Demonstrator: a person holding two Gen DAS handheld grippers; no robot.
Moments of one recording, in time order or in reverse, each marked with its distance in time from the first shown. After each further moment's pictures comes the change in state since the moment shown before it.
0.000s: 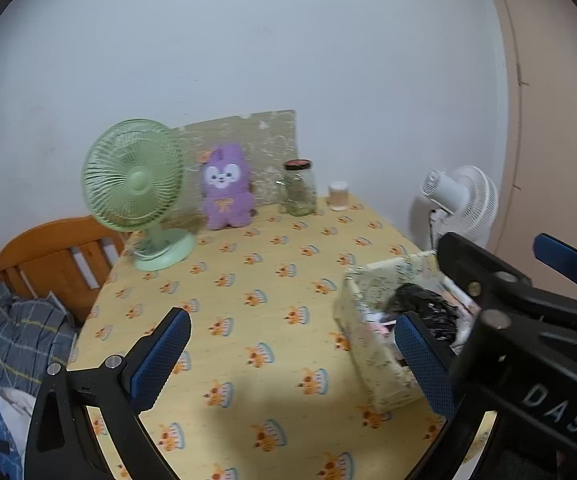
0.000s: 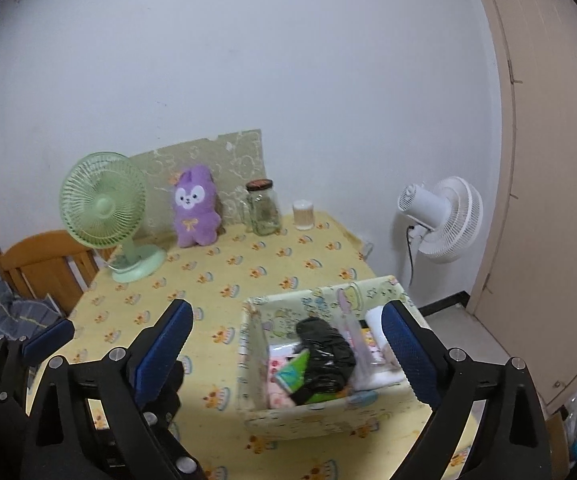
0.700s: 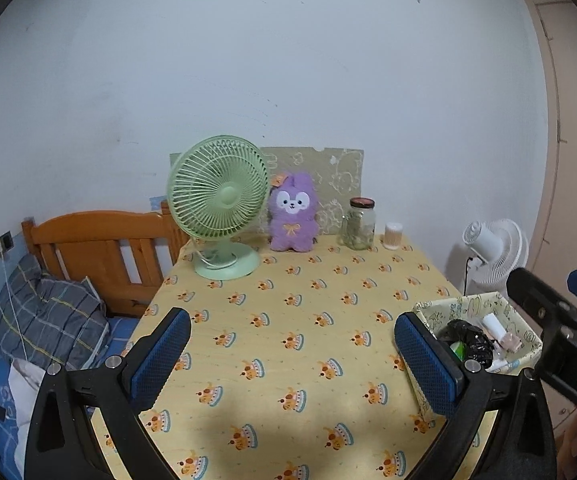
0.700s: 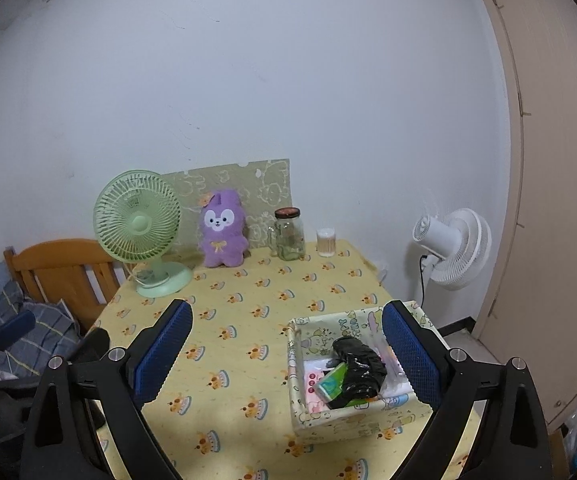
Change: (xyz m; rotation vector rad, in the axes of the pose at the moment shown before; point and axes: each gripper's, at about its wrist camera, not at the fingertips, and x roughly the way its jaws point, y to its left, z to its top) left arm -0.049 0.081 -0.006 -0.143 -0.100 0.095; right arm -0.039 0.045 0.005 -0.050 -0.081 0.027
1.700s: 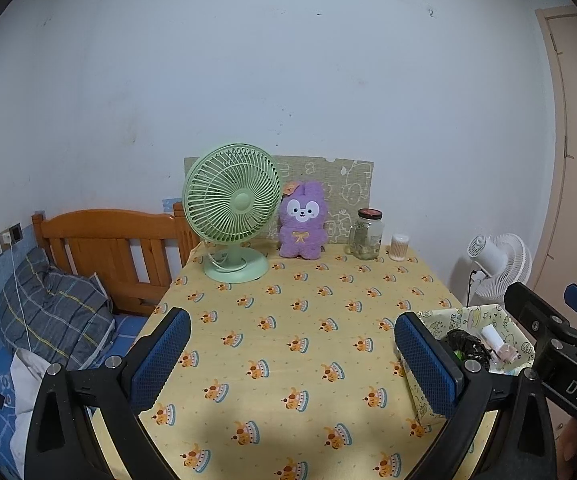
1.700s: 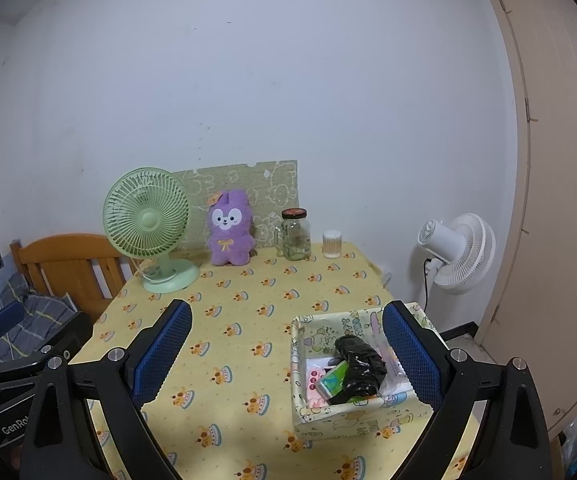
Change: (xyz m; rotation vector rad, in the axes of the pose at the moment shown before) left arm -0.015 0.004 0.000 -0.038 -0.029 0.025; right arm -0.007 0.001 0.000 -0.015 -0.003 0.018
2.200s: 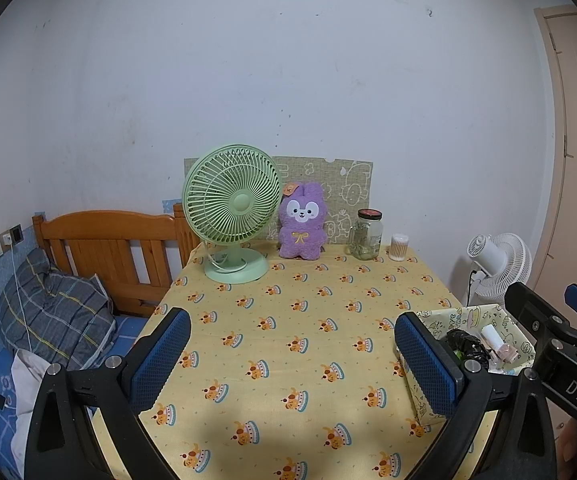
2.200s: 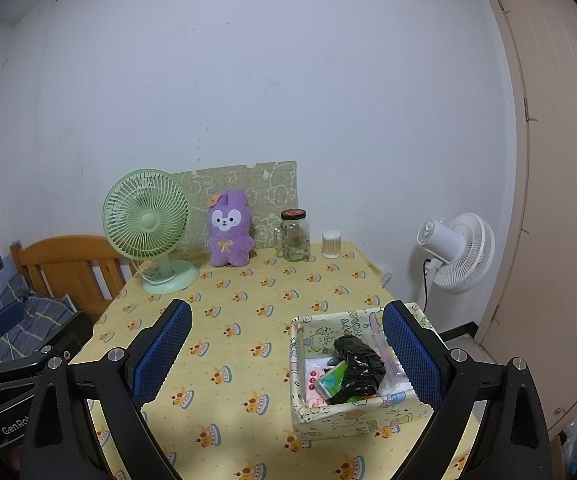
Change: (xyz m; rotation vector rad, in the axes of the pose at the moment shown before) left arm -0.001 -0.001 0.000 0.002 -0.002 0.001; right arm -0.002 -0.001 0.000 0.005 -0.003 0.000
